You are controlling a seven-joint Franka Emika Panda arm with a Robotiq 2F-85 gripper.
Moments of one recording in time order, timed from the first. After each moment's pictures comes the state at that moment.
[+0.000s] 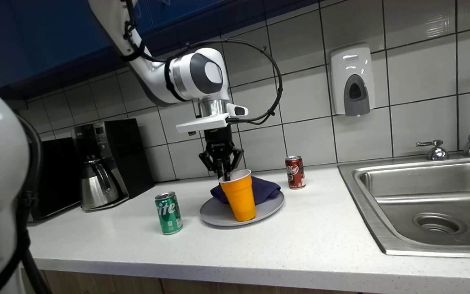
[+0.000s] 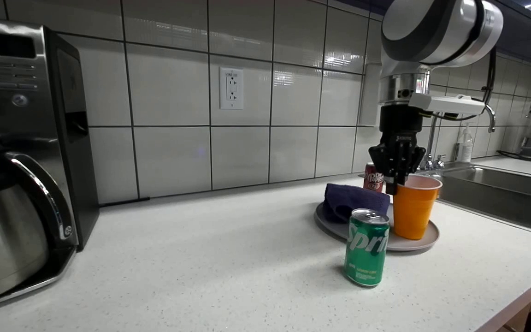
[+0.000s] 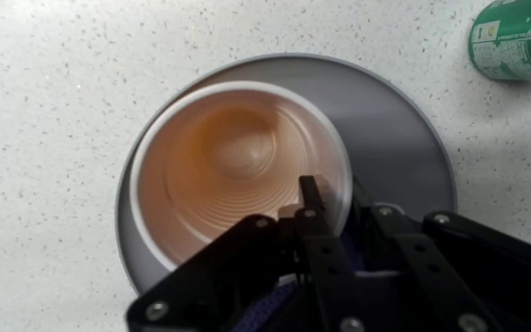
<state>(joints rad) 0.00 0.07 -0.05 -2.30 0.03 2.28 -0.06</state>
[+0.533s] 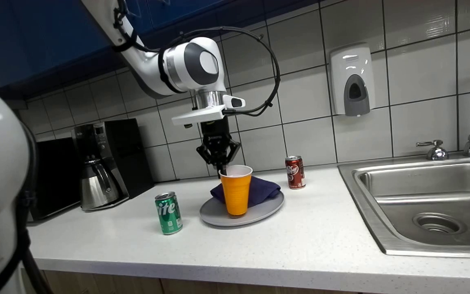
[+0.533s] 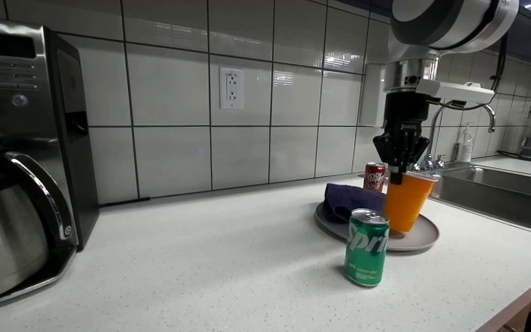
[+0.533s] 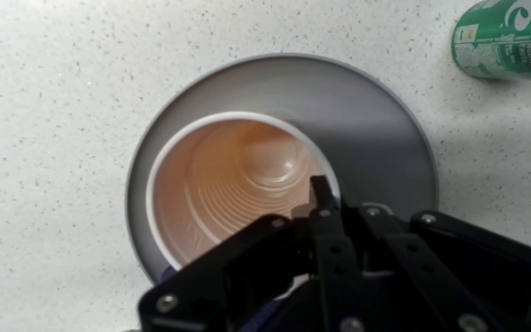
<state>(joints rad) 0.00 -0.01 -0.05 -2.34 0.03 2.28 -0.06</state>
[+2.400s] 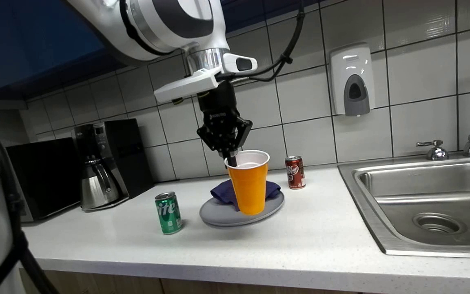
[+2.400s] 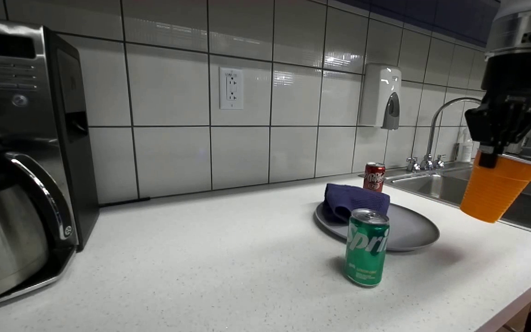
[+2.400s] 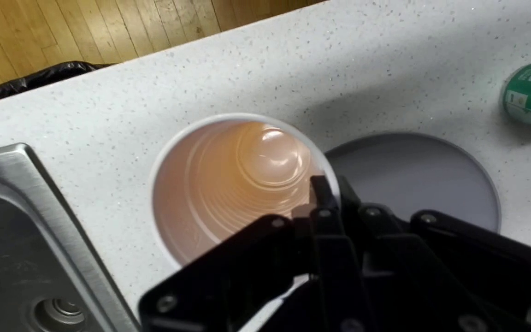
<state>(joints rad) -0.15 -0.46 -0.11 -2.67 -0.05 2.26 -0.05</state>
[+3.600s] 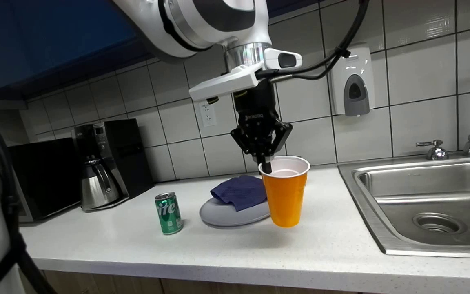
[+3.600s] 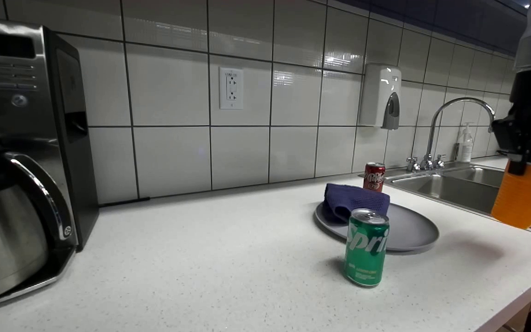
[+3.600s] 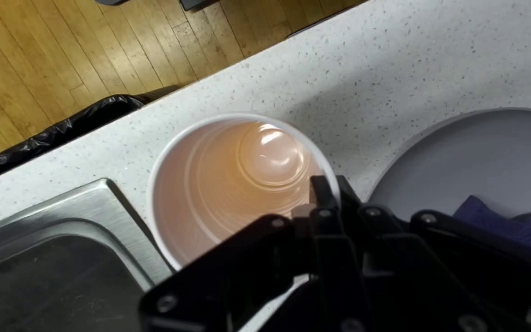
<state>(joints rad) -0.22 -0.37 -0.24 -2.62 -0.08 2.27 -0.07</state>
